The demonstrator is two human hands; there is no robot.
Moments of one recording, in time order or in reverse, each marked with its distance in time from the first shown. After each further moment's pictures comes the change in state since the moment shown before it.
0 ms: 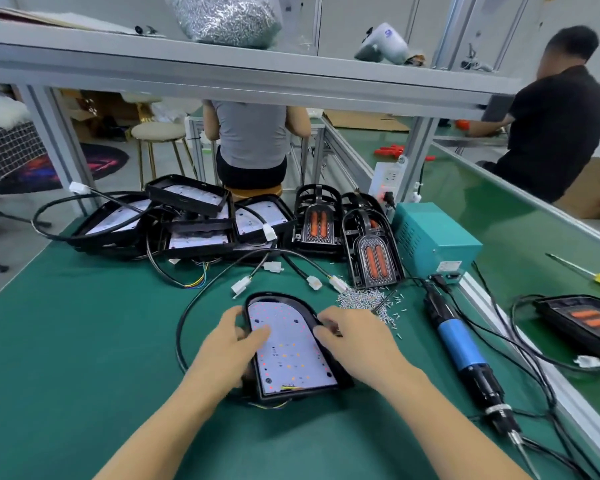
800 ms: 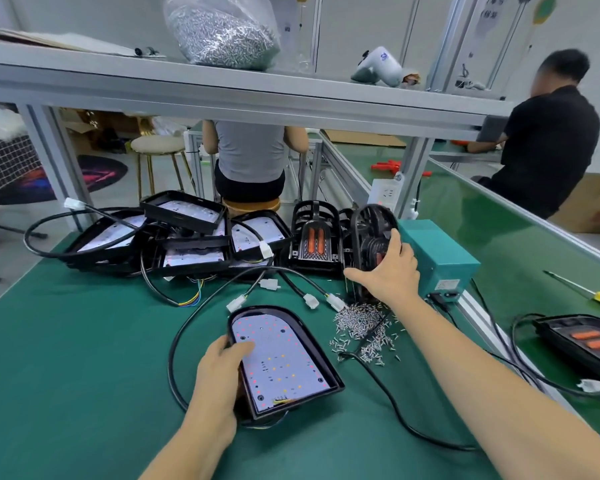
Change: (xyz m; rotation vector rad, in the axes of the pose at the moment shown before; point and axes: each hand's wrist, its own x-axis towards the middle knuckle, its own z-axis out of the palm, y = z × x) left_hand 0.007 0.000 0.022 -0.728 0.115 -0.184; right_hand 0.120 0.079 -0.038 0.099 0.347 0.401
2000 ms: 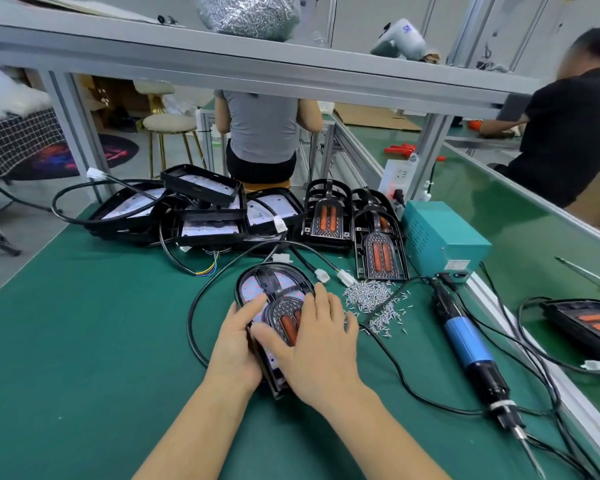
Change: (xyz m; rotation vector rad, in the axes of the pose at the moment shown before) left_hand -0.011 0.006 0.009 -0.476 -0.170 -0.114; right_hand -0.201 -0.071 0.016 -0.166 -0.288 -0.328
